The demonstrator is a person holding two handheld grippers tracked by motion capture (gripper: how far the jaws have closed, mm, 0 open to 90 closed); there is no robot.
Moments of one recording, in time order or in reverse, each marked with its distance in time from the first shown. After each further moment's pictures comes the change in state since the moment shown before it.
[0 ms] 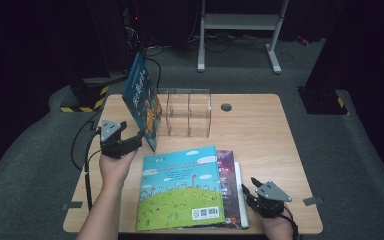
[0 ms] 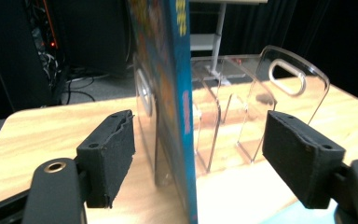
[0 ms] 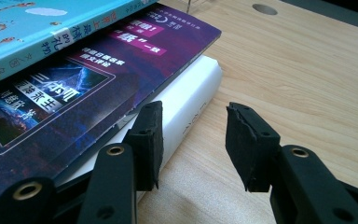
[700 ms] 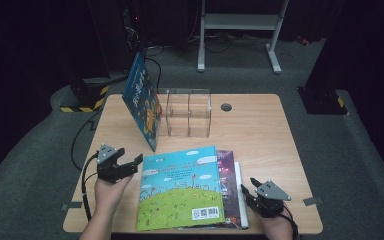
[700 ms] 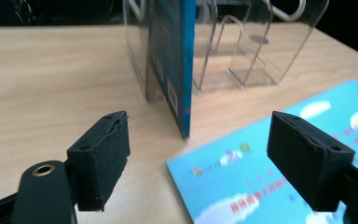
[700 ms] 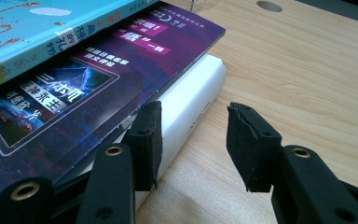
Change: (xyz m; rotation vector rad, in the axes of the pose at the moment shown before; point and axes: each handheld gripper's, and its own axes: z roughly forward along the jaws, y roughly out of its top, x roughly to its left) left arm 0.005 -0.066 -0.026 0.170 -0.068 -0.055; right arm 0.000 0.002 0.000 0.011 0.014 0.005
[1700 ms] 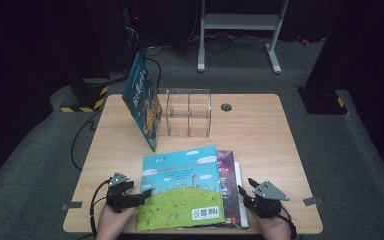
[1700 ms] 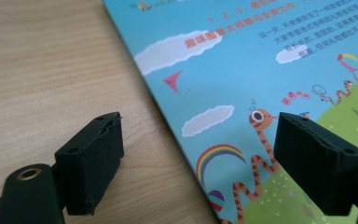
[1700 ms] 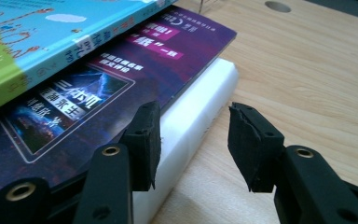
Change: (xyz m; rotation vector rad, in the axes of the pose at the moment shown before) left arm -0.017 -0.074 0.002 0.283 -0.126 -0.065; right arm 0.007 0.004 0.001 0.005 0.021 0.007
